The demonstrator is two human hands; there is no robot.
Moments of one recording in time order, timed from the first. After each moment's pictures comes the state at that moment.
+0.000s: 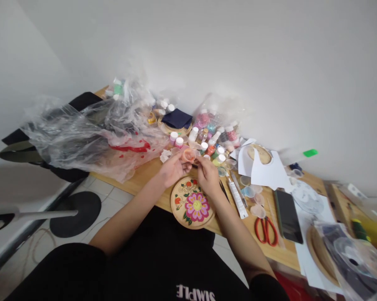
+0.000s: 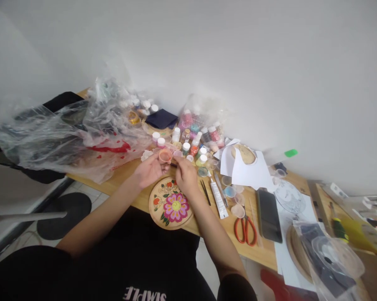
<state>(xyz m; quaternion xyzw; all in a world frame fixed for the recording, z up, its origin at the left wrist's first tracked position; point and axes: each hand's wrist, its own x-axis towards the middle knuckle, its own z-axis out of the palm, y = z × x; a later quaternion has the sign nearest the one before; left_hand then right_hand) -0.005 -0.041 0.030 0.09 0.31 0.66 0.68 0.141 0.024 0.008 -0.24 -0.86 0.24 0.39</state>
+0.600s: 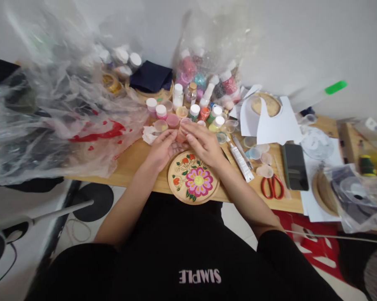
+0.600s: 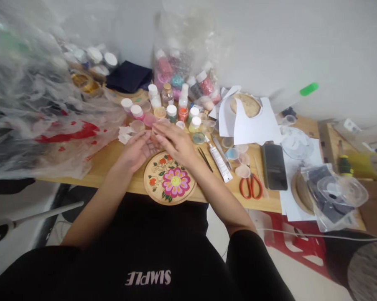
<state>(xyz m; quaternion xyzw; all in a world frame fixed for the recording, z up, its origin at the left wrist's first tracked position) -0.005 -0.040 0.004 0.16 0.43 0.62 0.63 0.144 0.031 0.014 -0.22 -0.86 0.30 0.35</state>
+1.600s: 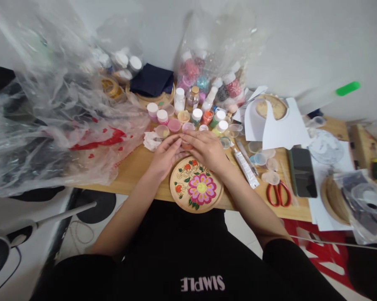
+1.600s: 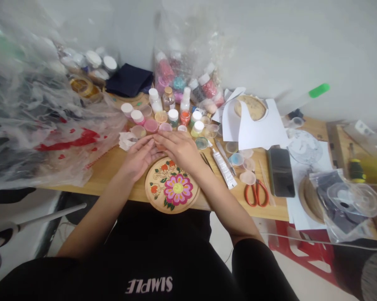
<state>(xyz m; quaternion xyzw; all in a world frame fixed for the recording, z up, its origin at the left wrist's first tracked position) 0.001 -0.042 0.002 0.16 0.44 0.64 0.61 0.146 0.038 0.011 -0.22 -0.92 0.19 0.25</state>
